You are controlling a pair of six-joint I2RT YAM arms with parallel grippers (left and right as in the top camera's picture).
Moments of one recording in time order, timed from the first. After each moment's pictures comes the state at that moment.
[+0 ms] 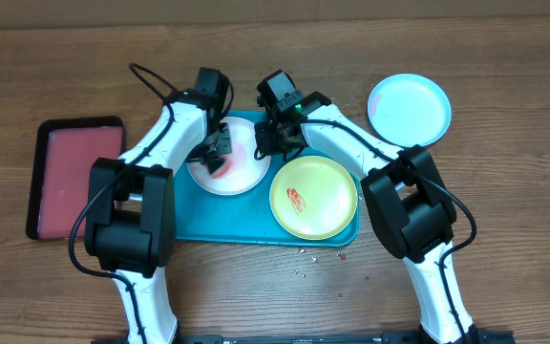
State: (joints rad) left arm -0.19 2.08 1.48 -0.85 -0.21 -0.38; right arm 0.58 2.31 1.79 -0.68 -0.18 0.36
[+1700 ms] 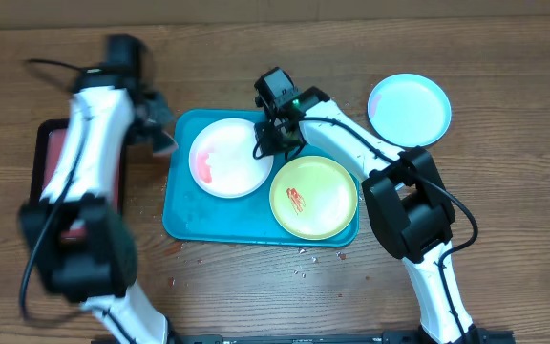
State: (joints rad) left arm 0.10 1.88 1.64 -1.01 0.00 -0.45; right arm 0.59 2.31 1.88 -0.82 -0.14 0.29
